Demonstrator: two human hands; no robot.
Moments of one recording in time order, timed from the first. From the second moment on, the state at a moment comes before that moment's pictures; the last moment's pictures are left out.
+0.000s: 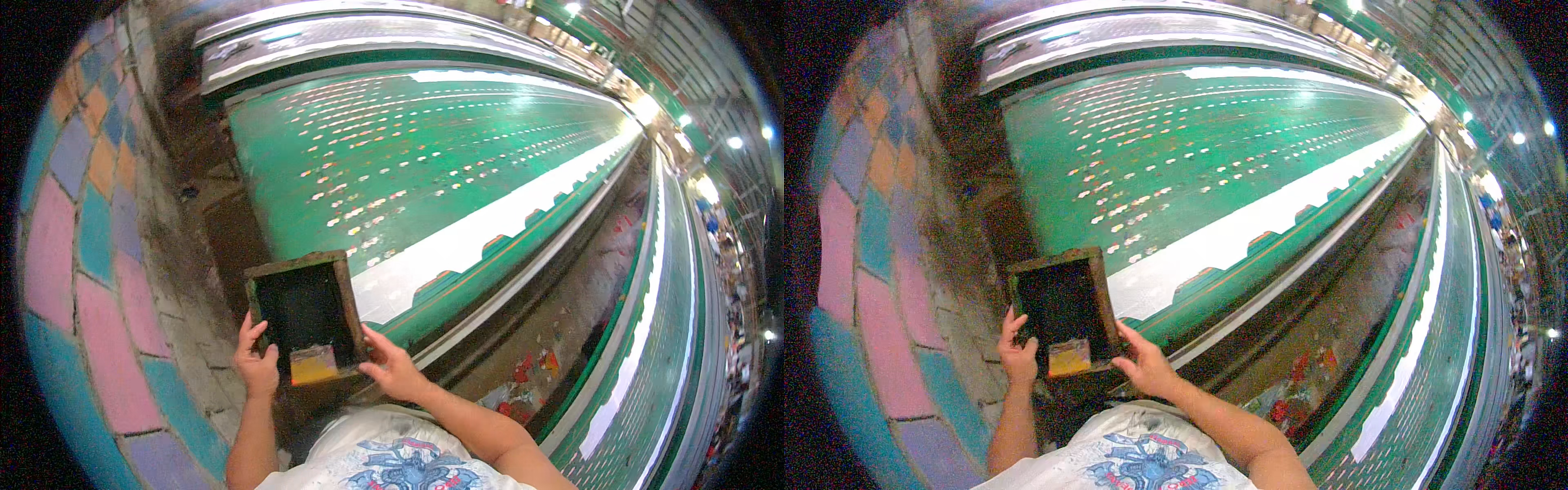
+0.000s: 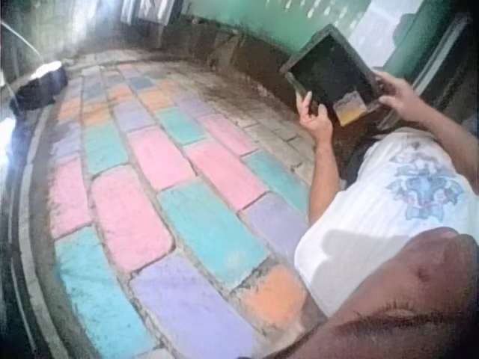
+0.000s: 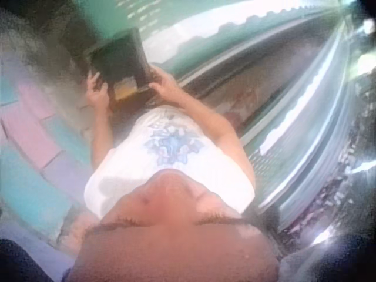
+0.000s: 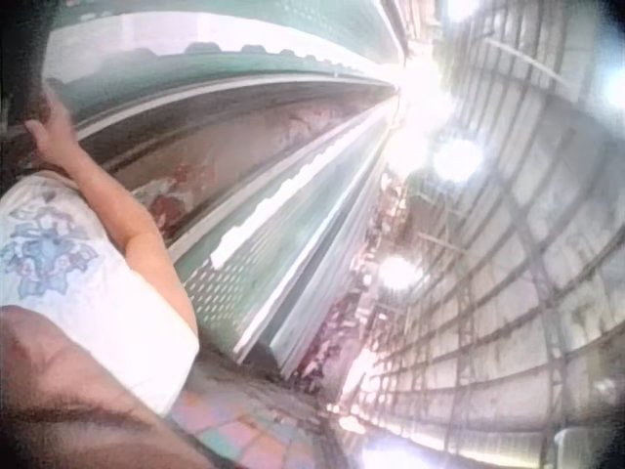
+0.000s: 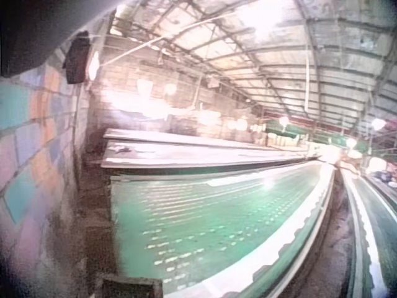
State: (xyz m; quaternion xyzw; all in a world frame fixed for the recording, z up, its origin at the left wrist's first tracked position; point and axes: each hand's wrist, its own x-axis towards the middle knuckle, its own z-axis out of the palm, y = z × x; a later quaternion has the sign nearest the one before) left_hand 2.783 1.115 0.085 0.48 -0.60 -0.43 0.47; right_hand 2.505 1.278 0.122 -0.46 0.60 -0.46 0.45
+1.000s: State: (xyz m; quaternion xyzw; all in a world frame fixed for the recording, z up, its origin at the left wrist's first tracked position) left_hand 2.551 1.201 0.034 0.58 -0.48 -0.42 0.50; right_hand 2.292 1.282 0.119 -0.82 0.44 -0.34 0.17
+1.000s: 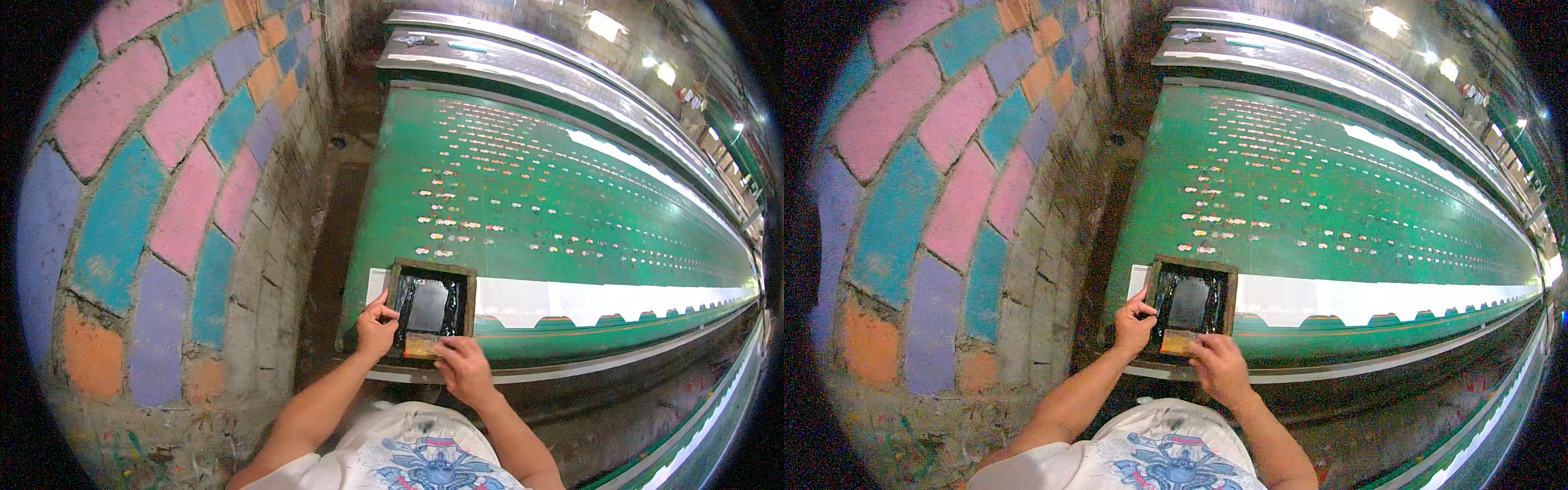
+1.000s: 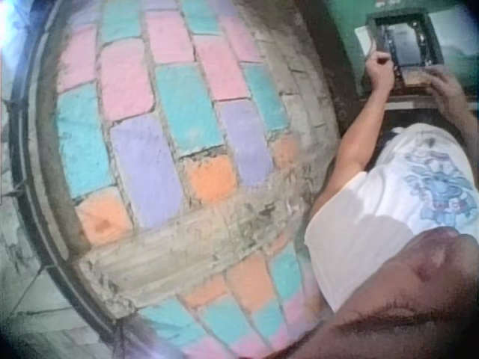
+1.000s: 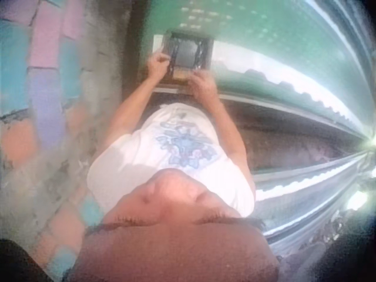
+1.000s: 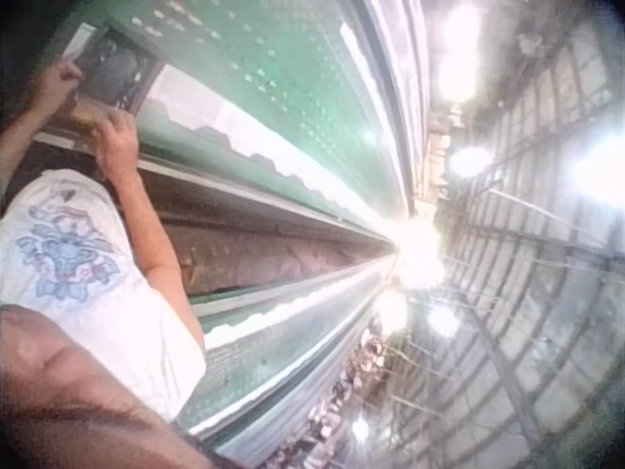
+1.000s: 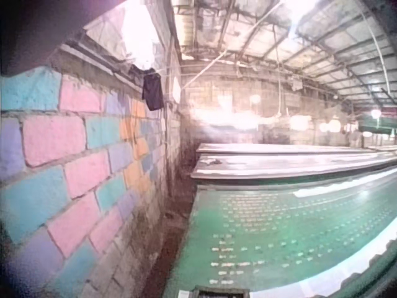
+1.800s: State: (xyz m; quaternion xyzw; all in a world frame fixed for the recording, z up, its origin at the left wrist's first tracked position) left_hand 2.558 1.197 0.013 0.57 -0.53 -0.35 0.52; right_hand 2.328 1.215 0.129 -0.89 0.41 -0.05 0.17
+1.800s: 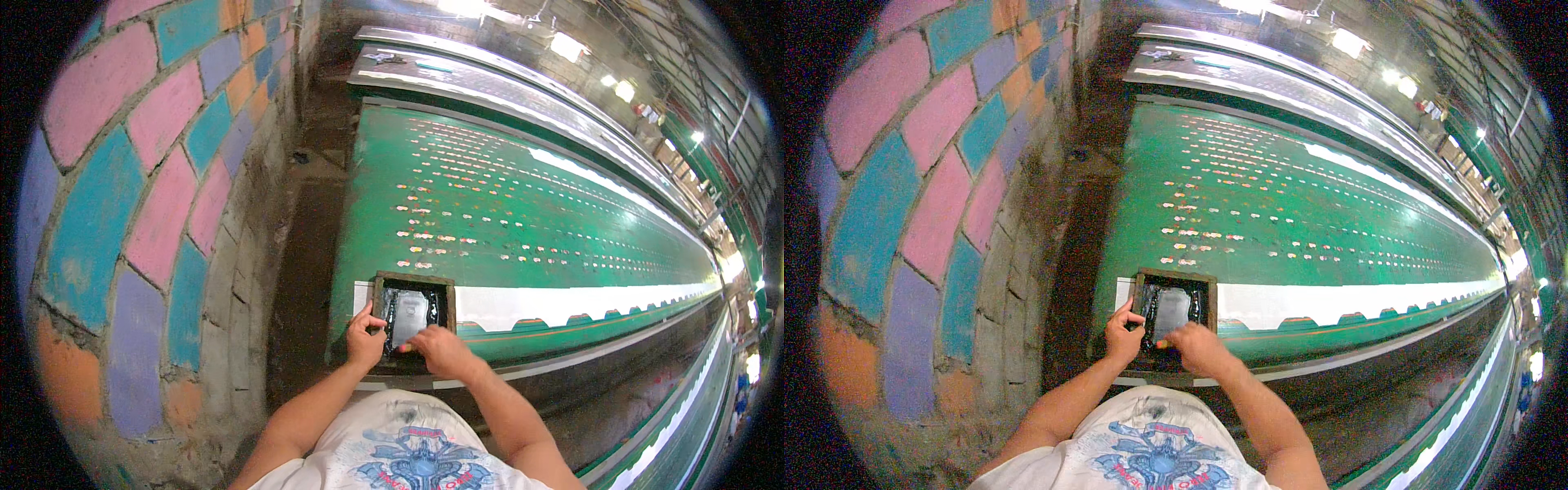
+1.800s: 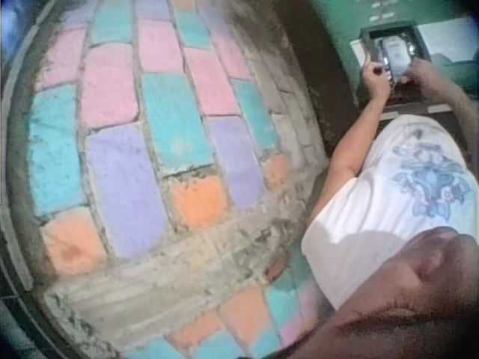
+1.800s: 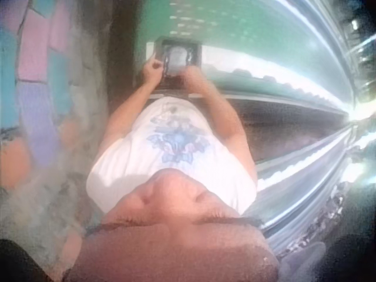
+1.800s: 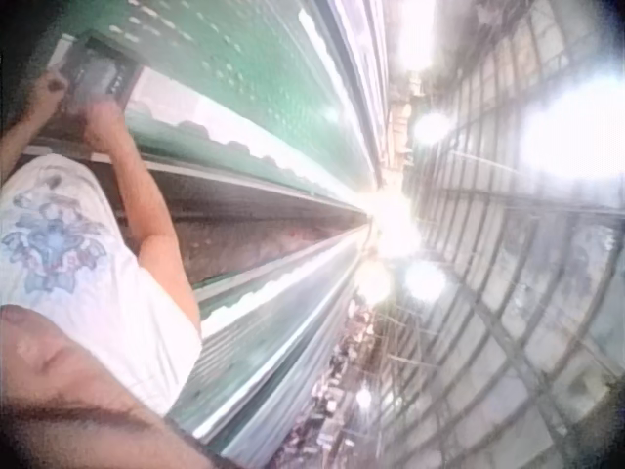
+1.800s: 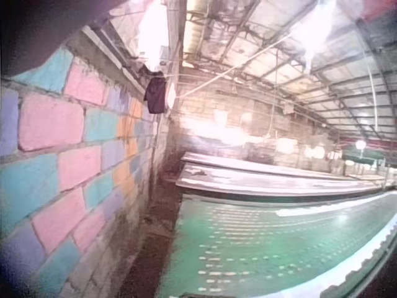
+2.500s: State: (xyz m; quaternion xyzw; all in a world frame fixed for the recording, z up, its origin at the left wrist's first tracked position) left_hand 2.566 1.194 0.013 0.56 -0.51 -0.41 0.51; right_hand 2.336 1.166 0.109 -0.86 0.47 -0.17 0.06
